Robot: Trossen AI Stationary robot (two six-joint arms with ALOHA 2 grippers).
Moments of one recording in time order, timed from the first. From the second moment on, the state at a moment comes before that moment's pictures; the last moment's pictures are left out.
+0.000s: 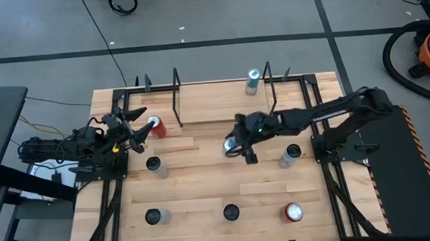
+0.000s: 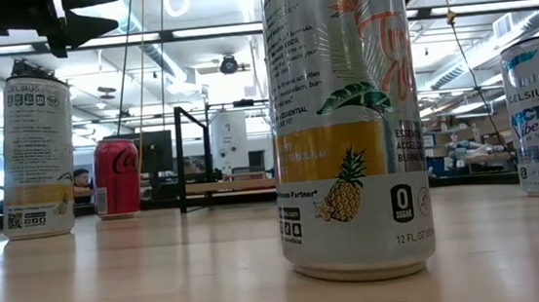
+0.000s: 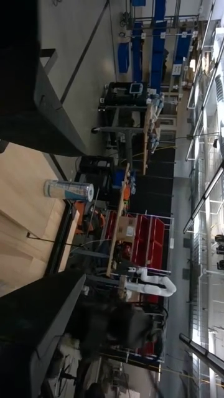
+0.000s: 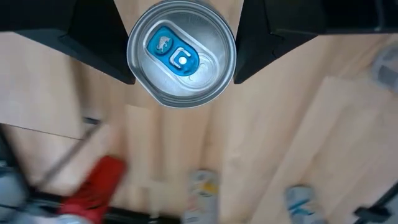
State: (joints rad) left arm -0.11 0.27 0.31 0.21 -0.63 0.00; right arm 0.01 1.41 0.94 -0.14 -0.02 -0.18
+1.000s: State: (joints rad) left arm -0.11 0.27 0.31 0.20 -0.63 0.00; right arm -0.37 1.03 0.75 -0.28 0.25 0.08
